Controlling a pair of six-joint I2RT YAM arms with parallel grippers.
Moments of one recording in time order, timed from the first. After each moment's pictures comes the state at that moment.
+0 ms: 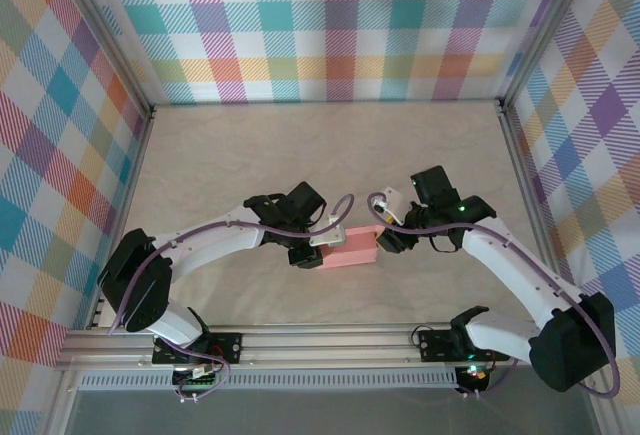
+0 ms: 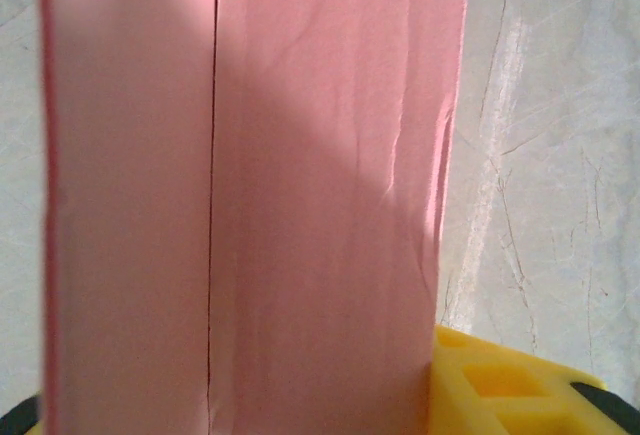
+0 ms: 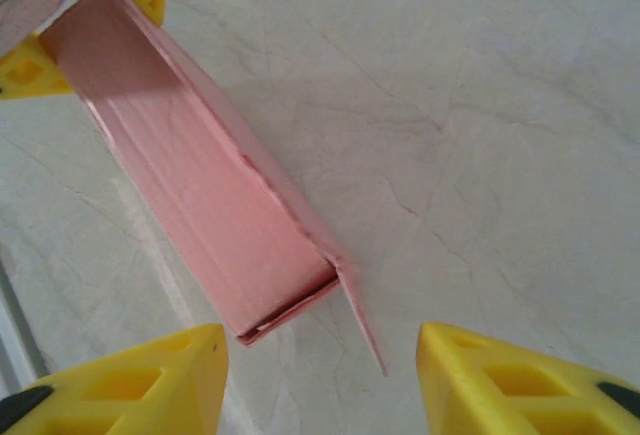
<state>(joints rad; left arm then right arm) -0.82 1.53 1.06 -0.72 0.18 0.53 0.46 1.14 0.90 -0.78 -0.36 -0.47</state>
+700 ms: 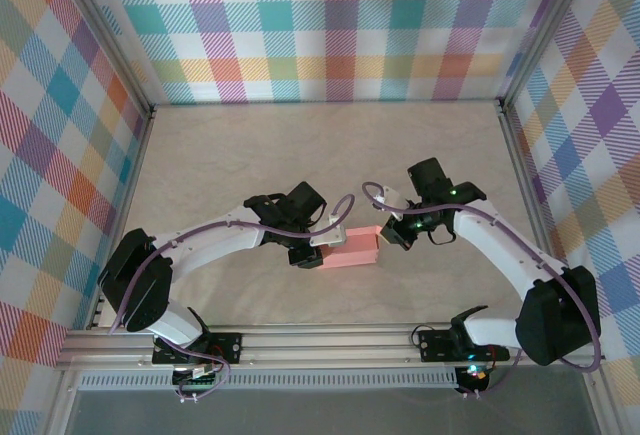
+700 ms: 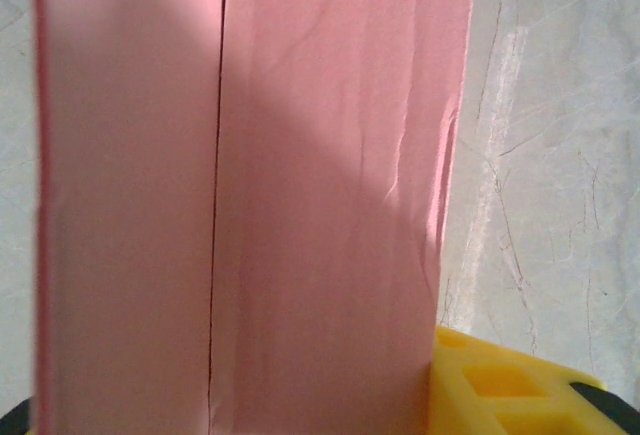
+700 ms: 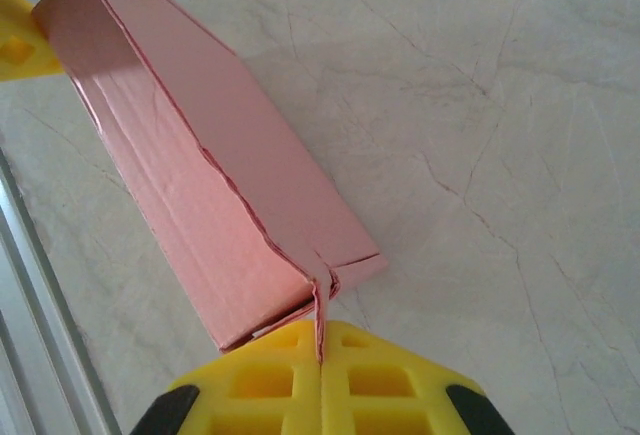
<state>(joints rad) -0.82 1.53 1.06 -0.72 0.19 0.54 0.42 1.28 0.96 -0.87 -0.47 -0.51</state>
